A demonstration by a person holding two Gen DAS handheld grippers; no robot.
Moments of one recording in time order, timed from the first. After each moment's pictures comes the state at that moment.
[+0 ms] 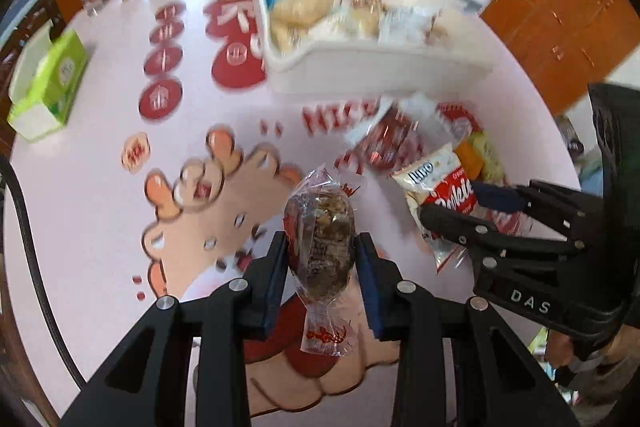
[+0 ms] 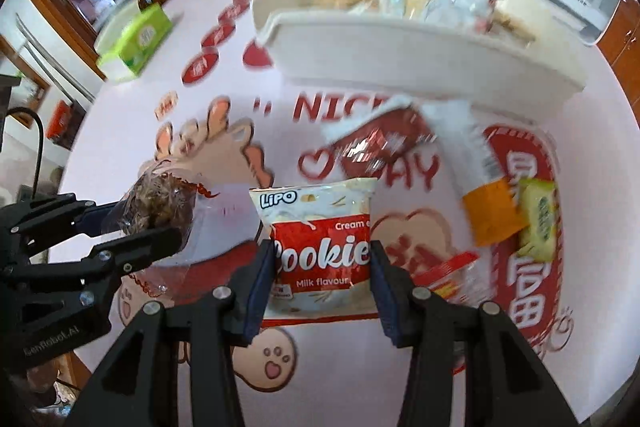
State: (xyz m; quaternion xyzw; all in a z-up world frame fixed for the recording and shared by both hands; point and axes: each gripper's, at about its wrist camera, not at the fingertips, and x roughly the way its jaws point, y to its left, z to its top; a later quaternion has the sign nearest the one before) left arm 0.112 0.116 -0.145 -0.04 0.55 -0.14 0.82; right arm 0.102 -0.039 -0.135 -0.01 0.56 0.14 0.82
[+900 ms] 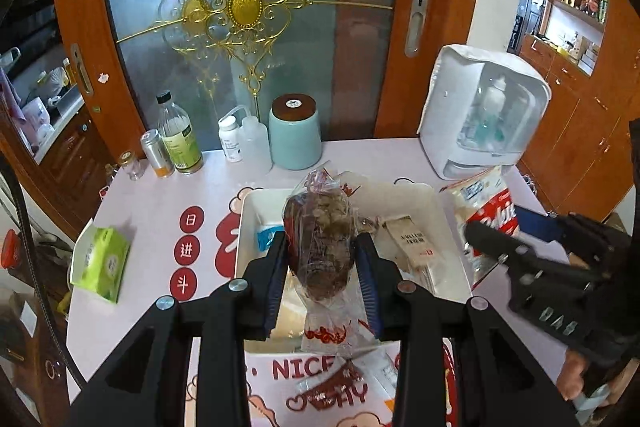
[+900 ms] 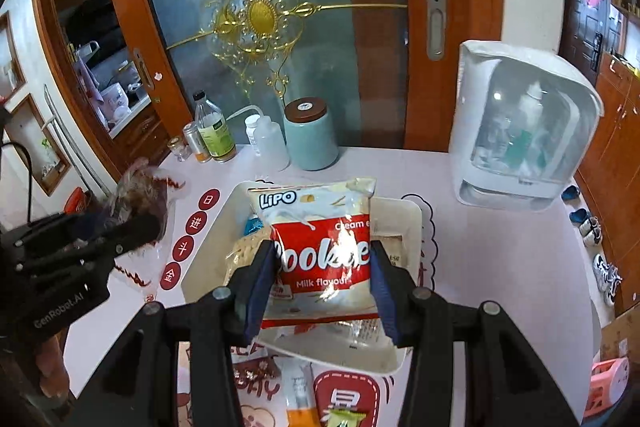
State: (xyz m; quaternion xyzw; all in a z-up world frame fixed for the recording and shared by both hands) left arm 0.275 0.004 0.033 -0.01 0.39 -0.01 0.92; right arm 0.274 -0.153 0.031 -0.02 0.40 0.17 0.90
